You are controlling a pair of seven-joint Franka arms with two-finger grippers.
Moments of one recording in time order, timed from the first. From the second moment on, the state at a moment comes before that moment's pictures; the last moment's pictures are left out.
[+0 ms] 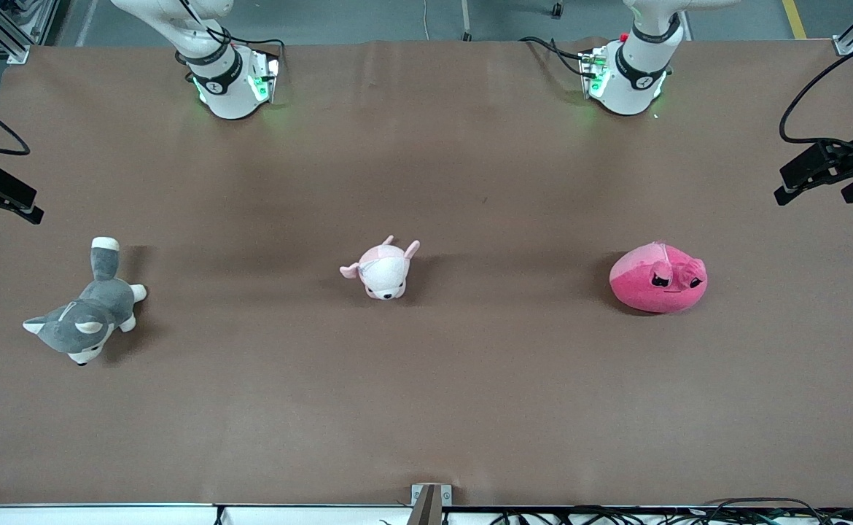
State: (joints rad) left arm 0.00 -0.02 -0.02 -1.54 -0.04 1.62 -0.06; right arm -0.11 0.03 0.03 -1.53 -0.01 1.64 -0.06
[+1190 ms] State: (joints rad) left arm 0.02 0.25 -0.02 -1.63 -0.04 1.65 -0.06; right arm -0.11 0.02 0.03 -1.54 -0.01 1.64 -0.06
